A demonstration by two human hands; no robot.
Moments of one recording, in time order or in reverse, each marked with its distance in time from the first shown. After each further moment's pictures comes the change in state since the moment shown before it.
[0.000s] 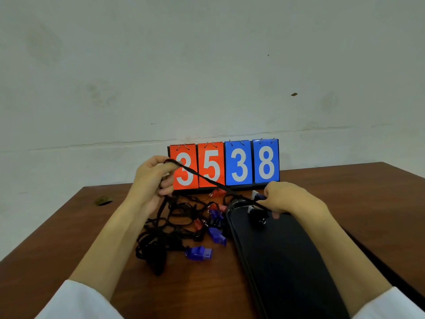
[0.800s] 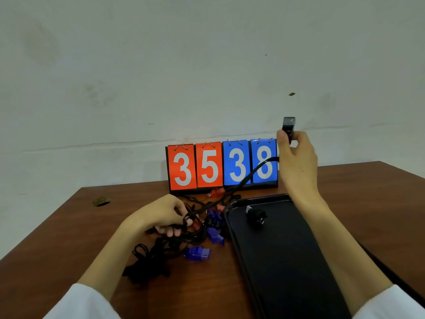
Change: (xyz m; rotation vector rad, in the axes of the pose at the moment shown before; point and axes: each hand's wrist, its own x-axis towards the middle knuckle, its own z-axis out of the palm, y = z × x) left_hand 0.005 -0.035 -0.009 1.172 -0.452 -0.420; right_hand -0.017 -0.006 -0.028 1.113 0.925 -0.148
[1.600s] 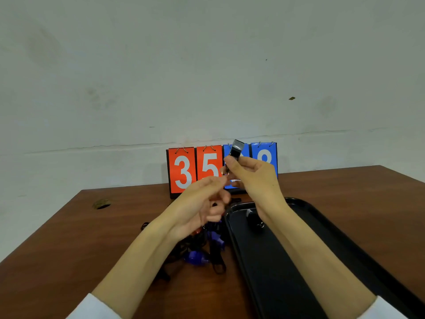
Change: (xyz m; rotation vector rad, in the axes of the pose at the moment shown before) left_hand -0.040 0.069 0.030 -1.070 -0.080 0.450; right_hand -0.041 -0.024 0.035 0.352 -0.394 0.243
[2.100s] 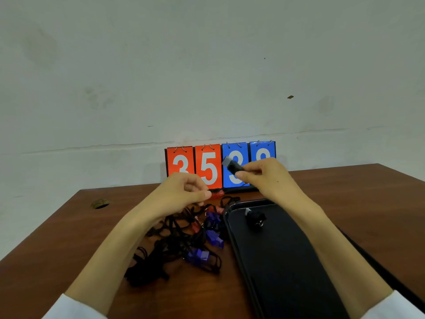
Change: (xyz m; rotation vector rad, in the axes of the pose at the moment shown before) left_hand -0.006 0.023 -0.030 0.849 0.181 0.070; right_hand 0.014 -0.002 -0.036 -0.717 -0.150 -0.075
